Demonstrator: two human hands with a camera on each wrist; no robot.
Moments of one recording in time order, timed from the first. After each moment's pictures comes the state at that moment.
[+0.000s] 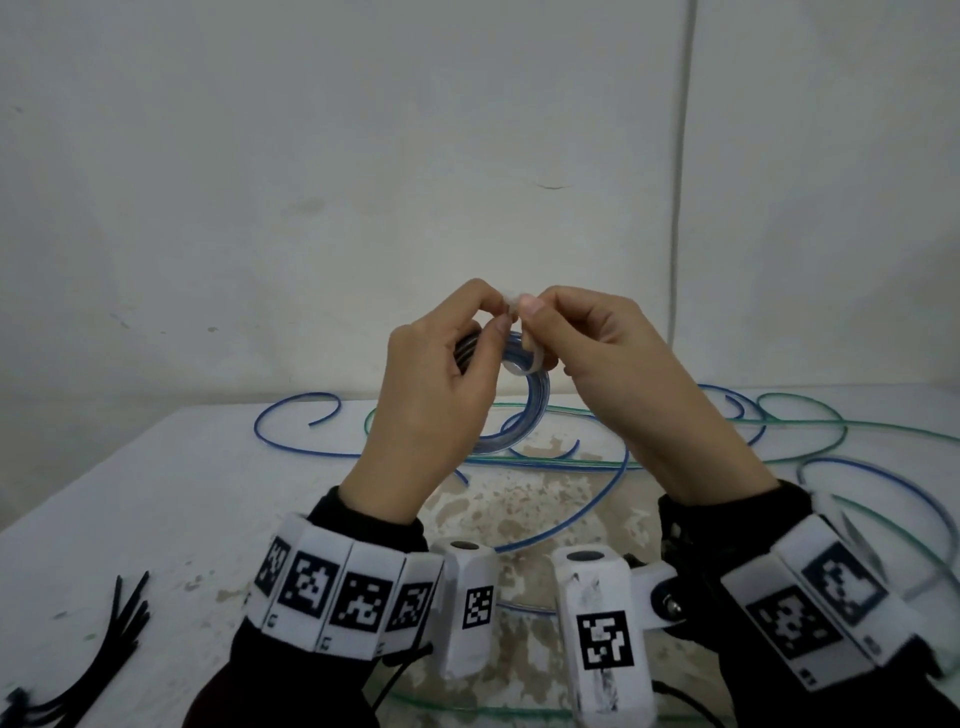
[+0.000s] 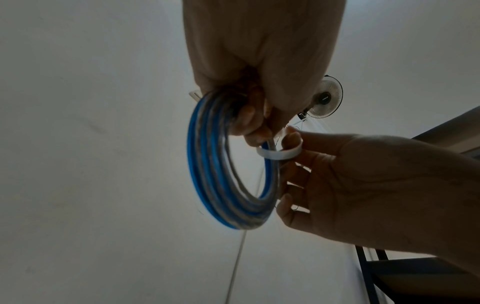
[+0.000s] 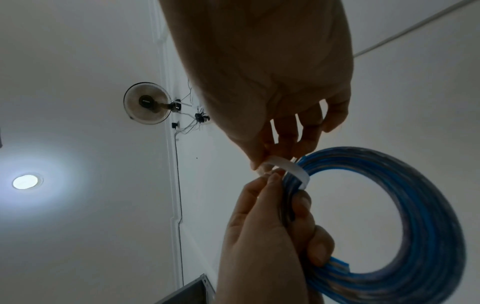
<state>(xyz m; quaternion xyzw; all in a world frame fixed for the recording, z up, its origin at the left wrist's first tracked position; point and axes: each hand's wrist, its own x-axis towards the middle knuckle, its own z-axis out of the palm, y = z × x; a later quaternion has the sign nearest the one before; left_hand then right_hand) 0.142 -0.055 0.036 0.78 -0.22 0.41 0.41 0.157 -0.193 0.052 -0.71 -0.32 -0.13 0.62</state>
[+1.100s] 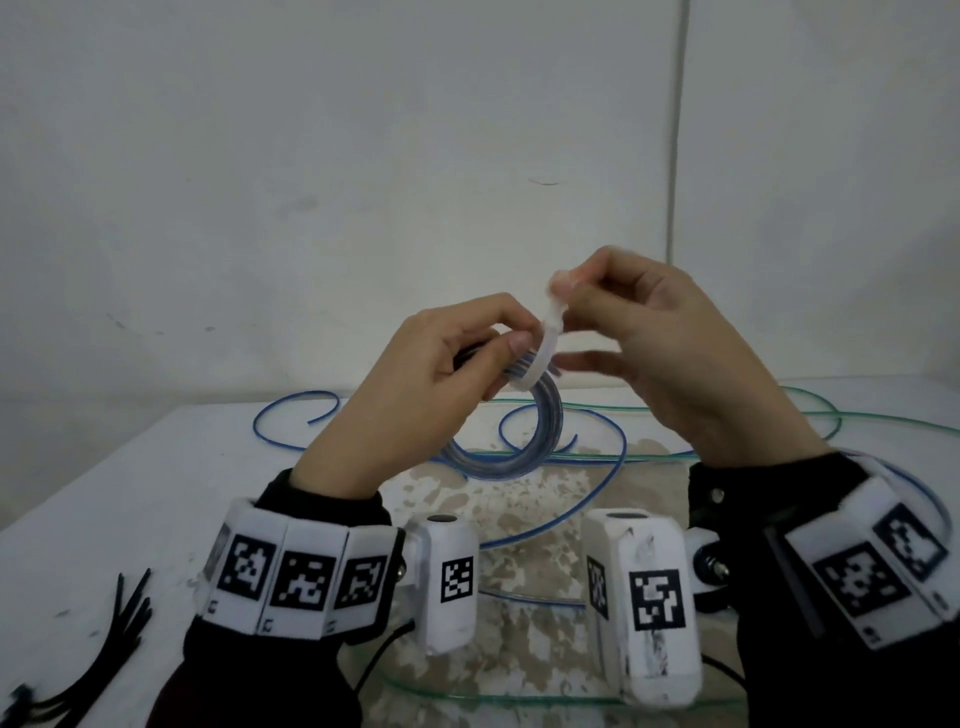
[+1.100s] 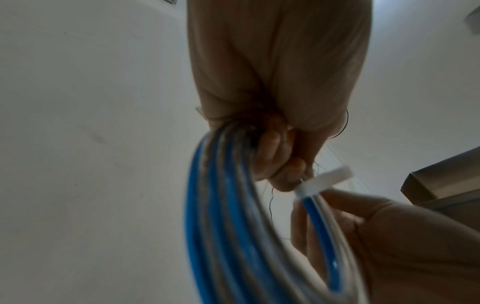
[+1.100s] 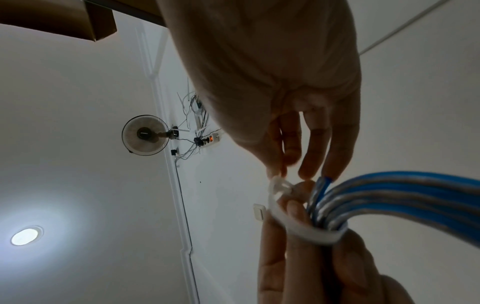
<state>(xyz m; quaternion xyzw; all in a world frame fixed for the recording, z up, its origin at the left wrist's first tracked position) 0.122 -0.044 0.052 0.82 -0.29 0.20 0.45 0.158 -0.213 0.064 -0.65 -0.25 -0.08 0.72</state>
